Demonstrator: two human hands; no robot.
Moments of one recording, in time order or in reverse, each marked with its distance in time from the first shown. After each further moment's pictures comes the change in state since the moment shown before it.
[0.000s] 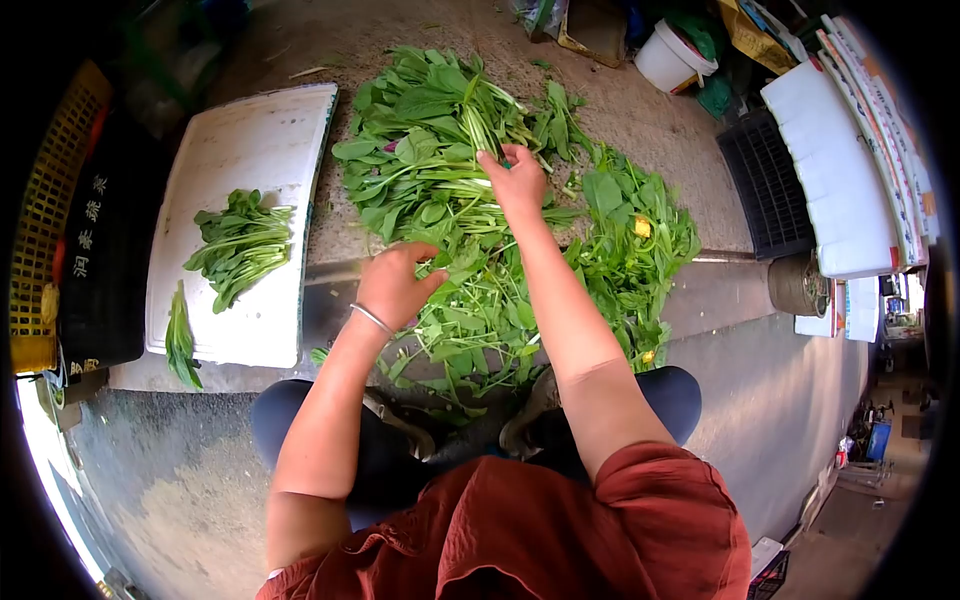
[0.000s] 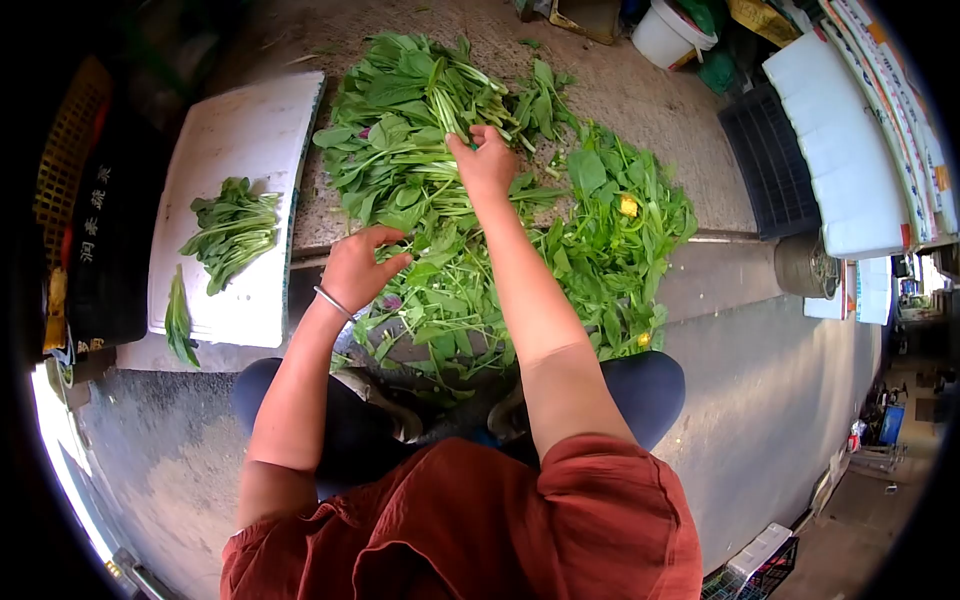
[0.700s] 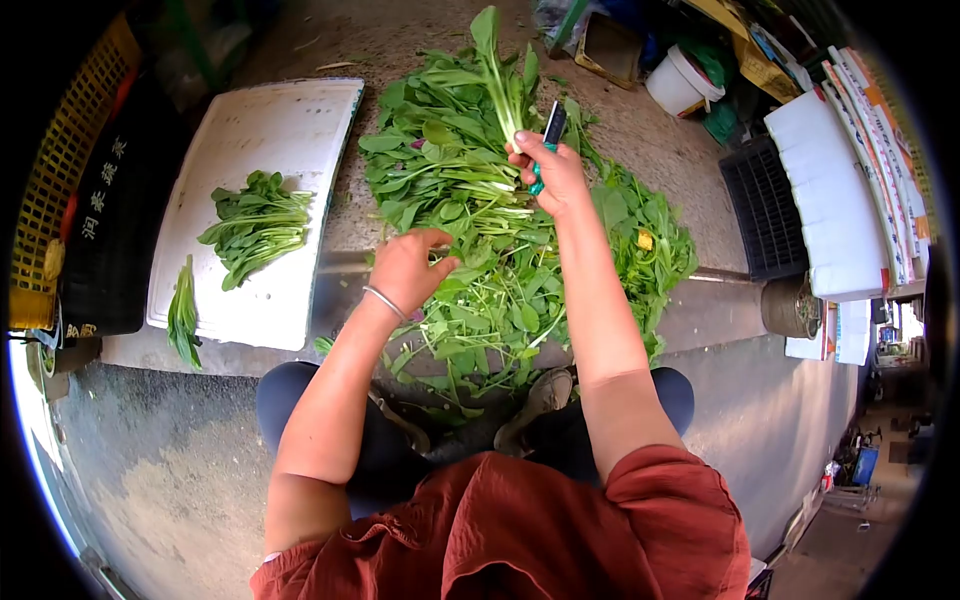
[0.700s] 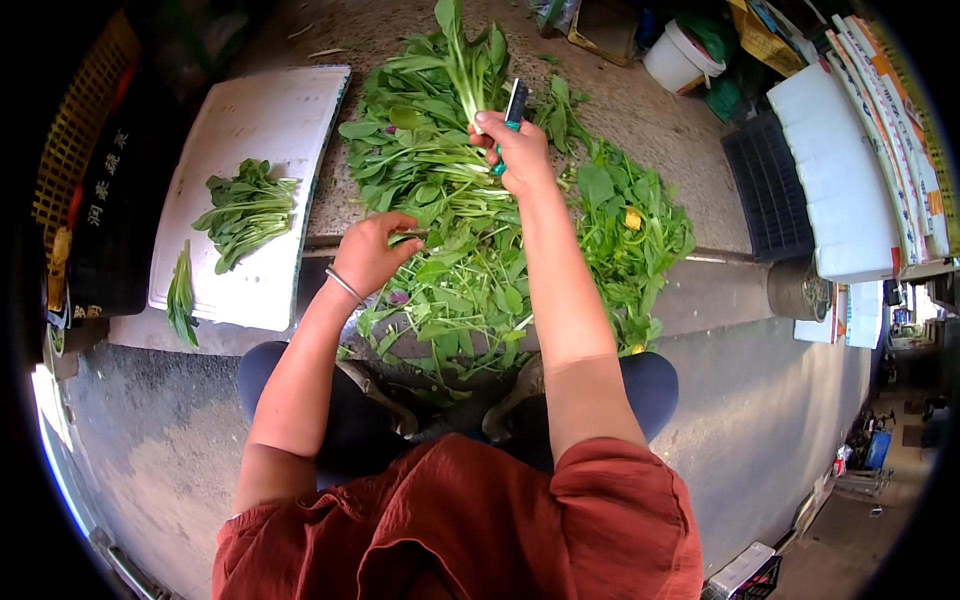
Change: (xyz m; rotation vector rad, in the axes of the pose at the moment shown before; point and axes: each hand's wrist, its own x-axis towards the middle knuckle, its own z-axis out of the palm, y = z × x) left_hand -0.004 0.000 -0.012 -0.019 0.046 0.011; right_hand 0.011 -0.050 -0.050 0.925 -0.530 0.314
